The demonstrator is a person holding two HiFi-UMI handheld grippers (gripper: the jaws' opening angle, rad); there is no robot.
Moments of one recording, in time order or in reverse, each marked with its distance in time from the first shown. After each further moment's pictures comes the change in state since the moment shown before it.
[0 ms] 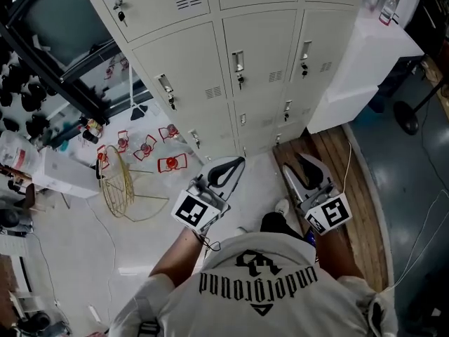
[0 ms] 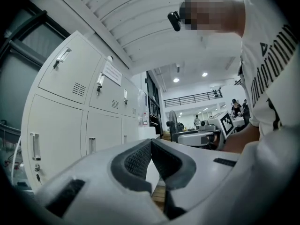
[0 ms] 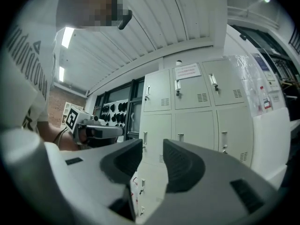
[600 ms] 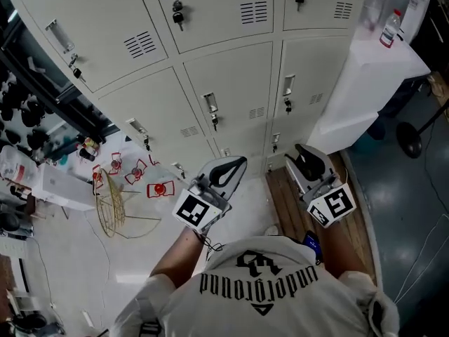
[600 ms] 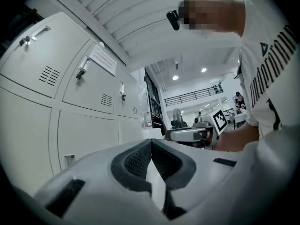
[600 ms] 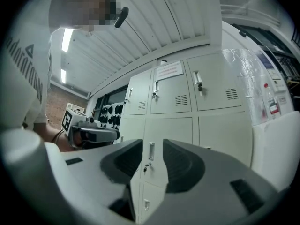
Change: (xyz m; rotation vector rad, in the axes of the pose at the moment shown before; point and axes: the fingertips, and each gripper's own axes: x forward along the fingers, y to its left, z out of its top) left arm 0.192 0.049 0.005 0.000 0.013 0.023; right arm 0.052 -0.205 0.016 -0.027 -0.037 0.042
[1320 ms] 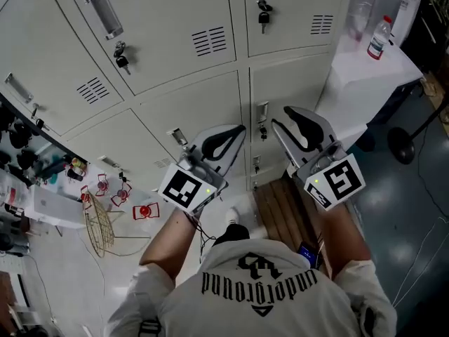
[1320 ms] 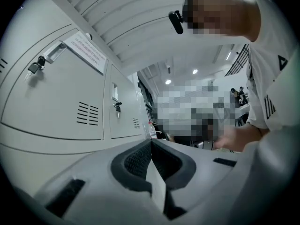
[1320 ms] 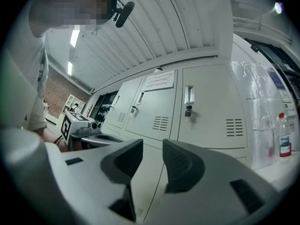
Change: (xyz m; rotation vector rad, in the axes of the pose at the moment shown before) left arm 0.171 0.063 0.073 0.119 -0.087 -0.059; right arm 0.069 -0.140 0.103 -0.163 -0.087 0.005
